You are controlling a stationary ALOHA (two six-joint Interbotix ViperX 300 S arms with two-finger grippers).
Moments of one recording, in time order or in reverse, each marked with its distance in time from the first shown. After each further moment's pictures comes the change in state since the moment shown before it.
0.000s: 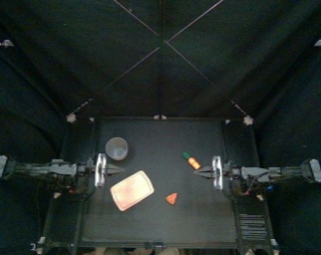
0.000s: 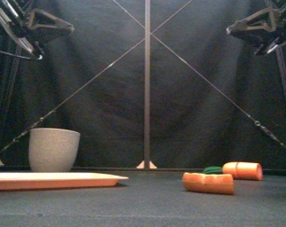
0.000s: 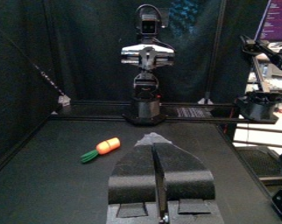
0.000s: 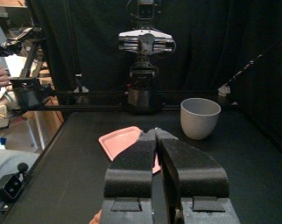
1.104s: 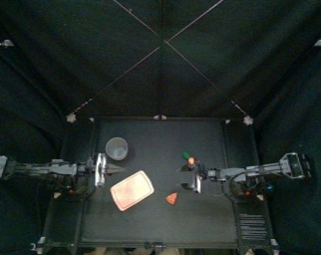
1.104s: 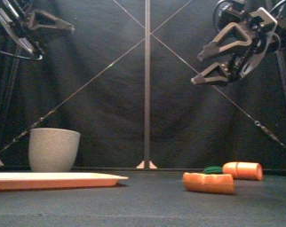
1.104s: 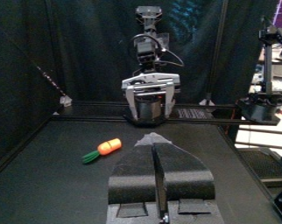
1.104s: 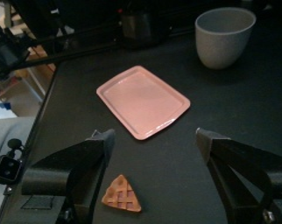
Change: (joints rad) left arm 0.012 0.002 0.002 -0.005 -0.006 0.006; right arm 0.041 0.523 -0.179 0.156 0.041 0.032
